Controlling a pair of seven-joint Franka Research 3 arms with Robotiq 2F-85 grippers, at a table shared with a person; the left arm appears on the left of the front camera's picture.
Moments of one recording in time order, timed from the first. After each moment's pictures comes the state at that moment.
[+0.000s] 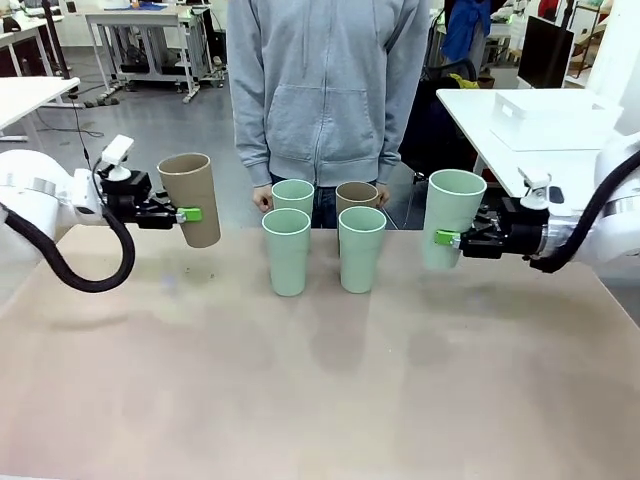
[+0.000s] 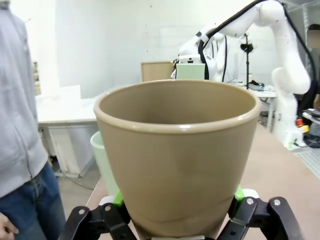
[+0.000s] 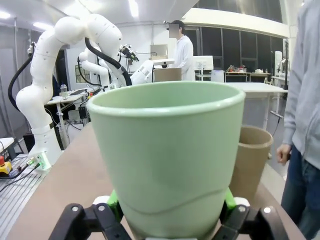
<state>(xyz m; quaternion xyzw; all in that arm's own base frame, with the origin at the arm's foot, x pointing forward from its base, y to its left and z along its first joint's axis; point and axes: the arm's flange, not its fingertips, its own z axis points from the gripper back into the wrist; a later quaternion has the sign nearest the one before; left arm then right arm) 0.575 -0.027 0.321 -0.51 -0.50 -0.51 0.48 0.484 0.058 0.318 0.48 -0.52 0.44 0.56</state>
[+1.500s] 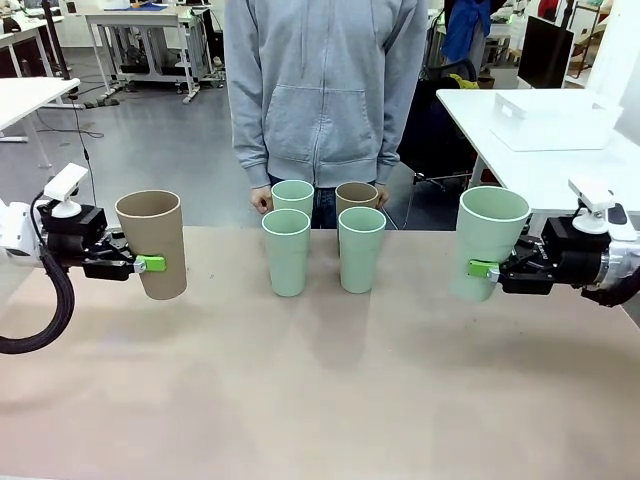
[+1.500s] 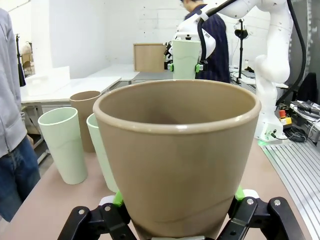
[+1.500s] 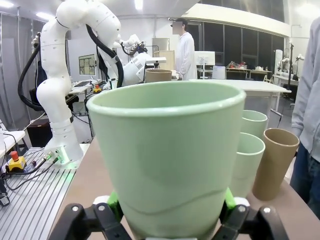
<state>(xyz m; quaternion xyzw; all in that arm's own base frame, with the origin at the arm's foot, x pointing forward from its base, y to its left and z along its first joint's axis) 0.444 -0.005 0.322 -0.49 -0.47 -0.51 0.53 0.386 0.040 0.337 0.46 -0.51 0.45 0.56</state>
